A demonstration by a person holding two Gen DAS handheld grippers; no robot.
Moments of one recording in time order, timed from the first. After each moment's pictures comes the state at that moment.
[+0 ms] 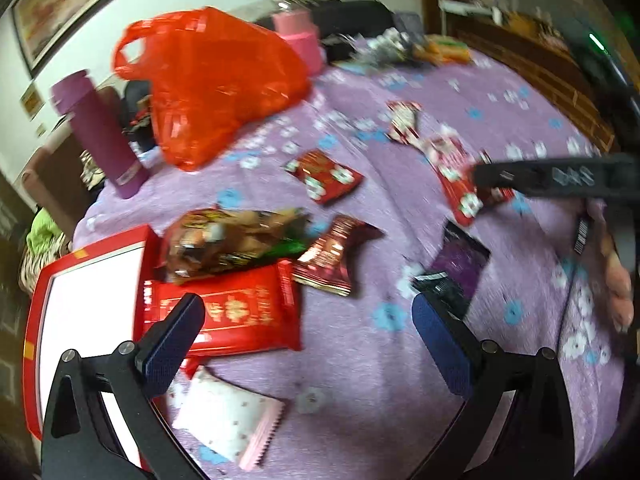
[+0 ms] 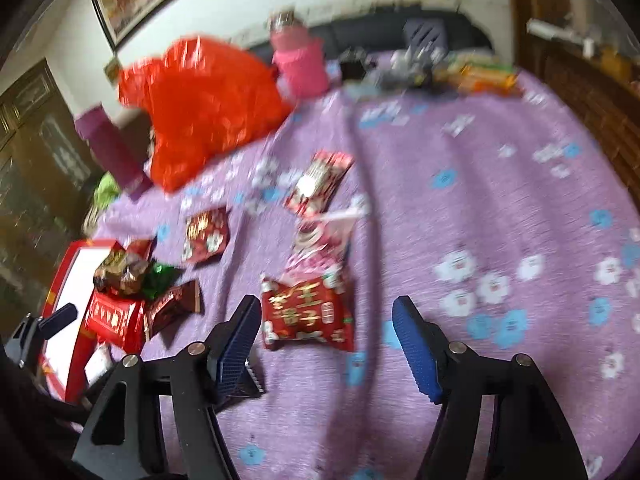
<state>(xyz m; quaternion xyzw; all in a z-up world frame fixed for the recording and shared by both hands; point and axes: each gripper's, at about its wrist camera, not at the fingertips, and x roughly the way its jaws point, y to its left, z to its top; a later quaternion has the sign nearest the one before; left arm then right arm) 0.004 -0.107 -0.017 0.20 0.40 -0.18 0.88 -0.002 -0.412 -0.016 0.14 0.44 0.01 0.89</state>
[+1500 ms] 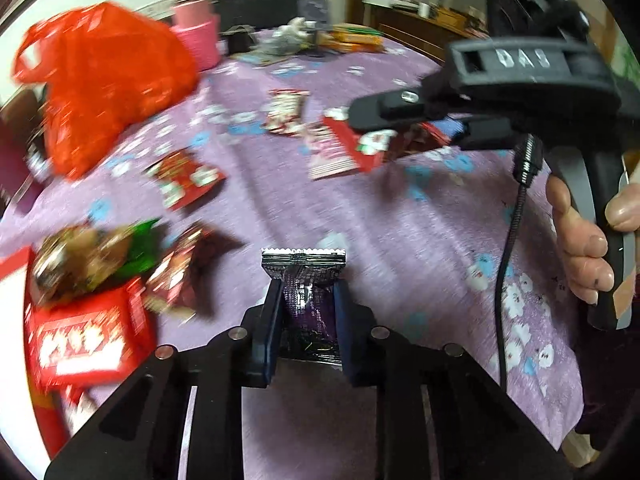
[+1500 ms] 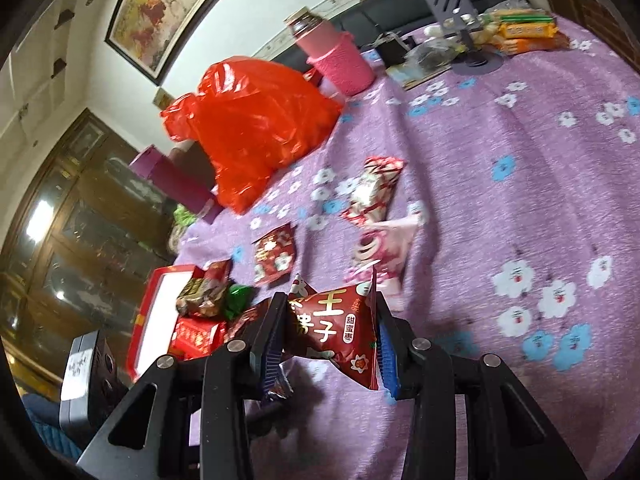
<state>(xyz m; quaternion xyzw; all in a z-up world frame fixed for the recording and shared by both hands) -0.012 -0.139 -0.029 0.15 0.43 -0.32 0.83 0.006 -0.444 -0.014 0.28 0.41 0.14 0.86</state>
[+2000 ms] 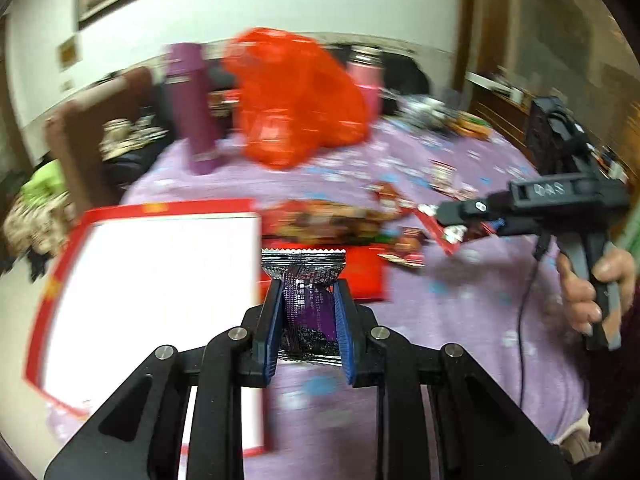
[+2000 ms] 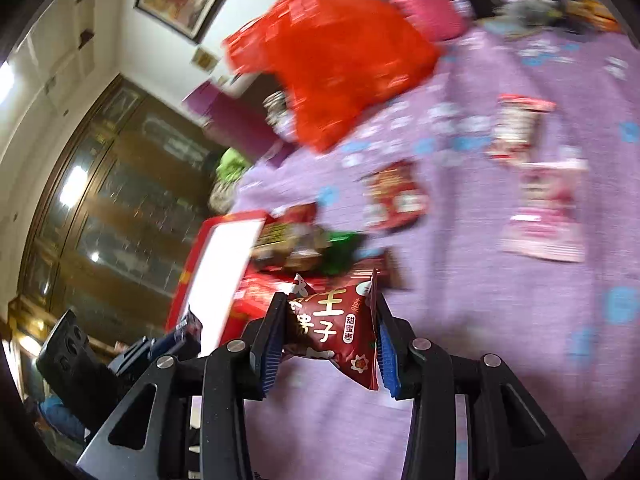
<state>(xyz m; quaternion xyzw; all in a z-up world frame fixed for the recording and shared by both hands) -0.036 0.050 0.037 0.06 0.36 -0.16 0.92 0.020 -0.332 -0.006 0.27 0.45 0.24 0.82</state>
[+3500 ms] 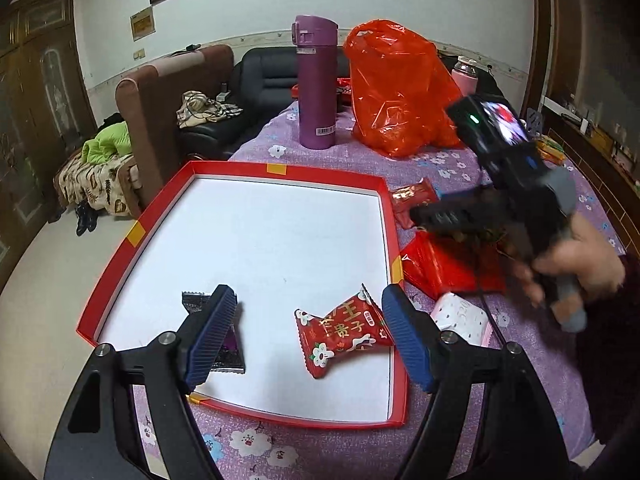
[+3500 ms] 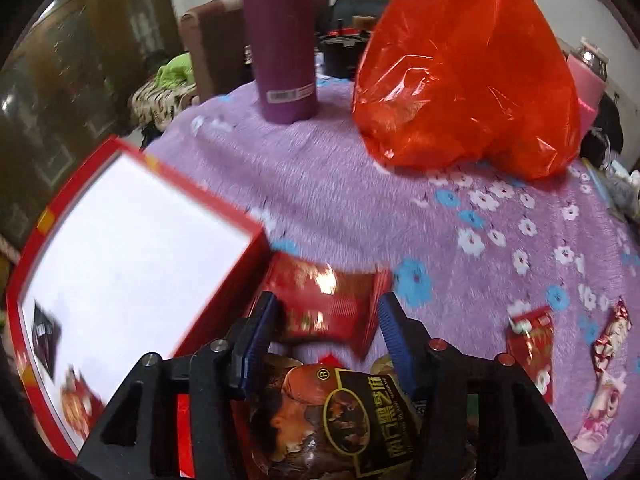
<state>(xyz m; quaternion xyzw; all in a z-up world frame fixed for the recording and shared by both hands) -0.035 0.125 0.020 0.03 0.37 -0.05 0.93 0.130 -0.141 -0.035 -0.08 0.47 0.13 0.87</state>
